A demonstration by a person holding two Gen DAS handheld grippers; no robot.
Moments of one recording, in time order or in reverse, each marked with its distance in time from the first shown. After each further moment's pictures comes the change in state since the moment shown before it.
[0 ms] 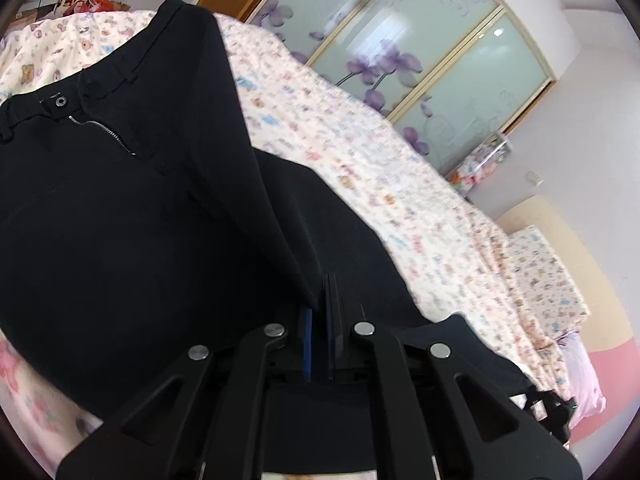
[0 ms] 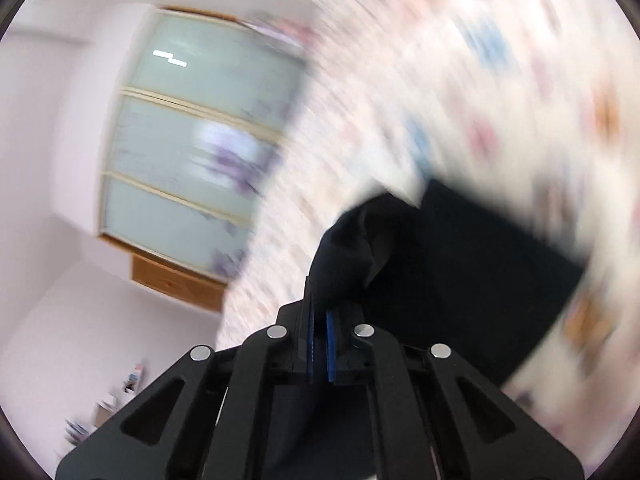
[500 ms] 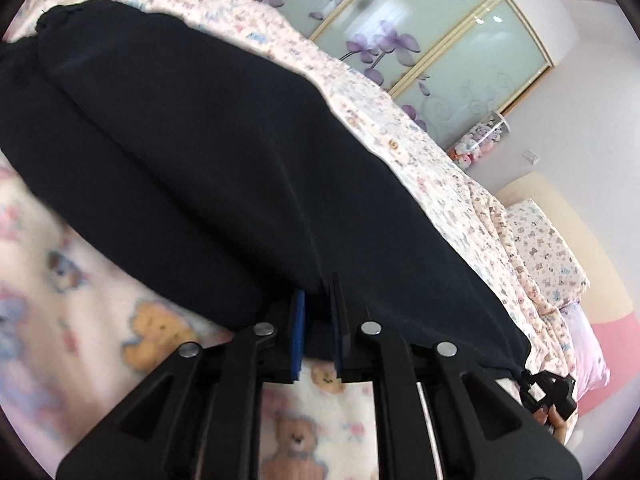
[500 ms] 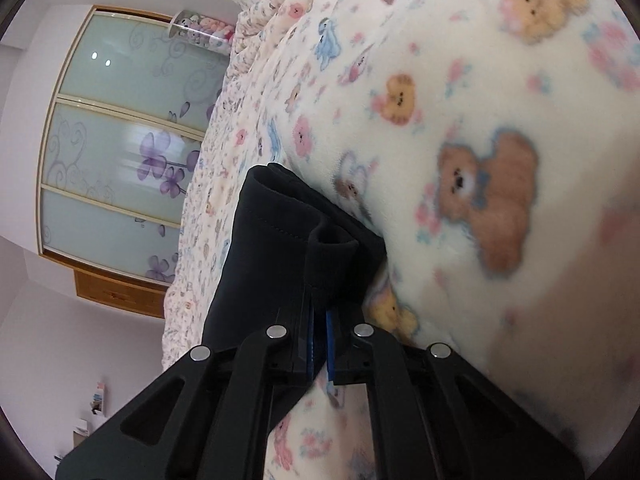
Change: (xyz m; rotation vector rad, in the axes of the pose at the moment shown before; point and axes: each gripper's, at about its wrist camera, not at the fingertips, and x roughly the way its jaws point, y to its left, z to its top) left arm -0.019 0.022 -0.082 0.020 0.060 0.000; right arm -0.030 -0.074 -0.011 0.153 0.118 -0.289
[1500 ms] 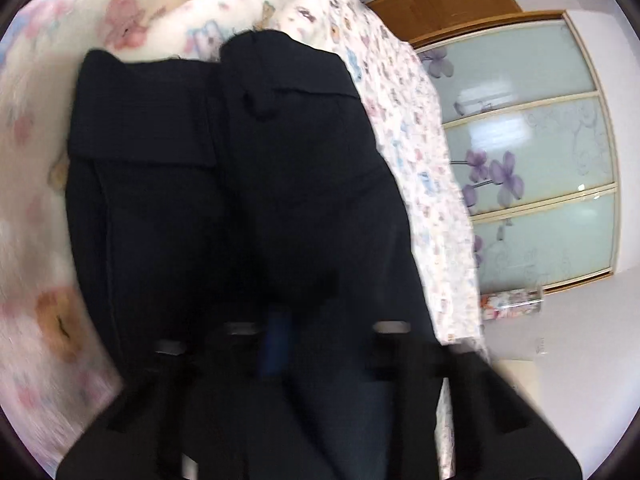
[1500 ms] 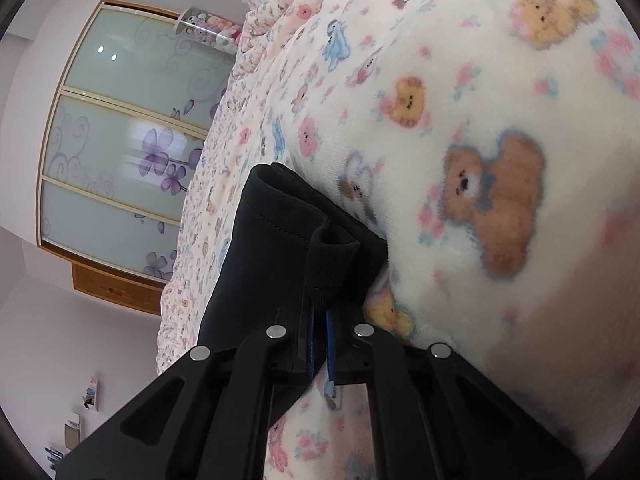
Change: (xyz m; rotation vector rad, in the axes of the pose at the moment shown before) left arm -0.033 0.195 0.170 -0.634 -0.098 0.138; right arm 0.004 0.005 -0.001 -0.038 -0.015 -0.010
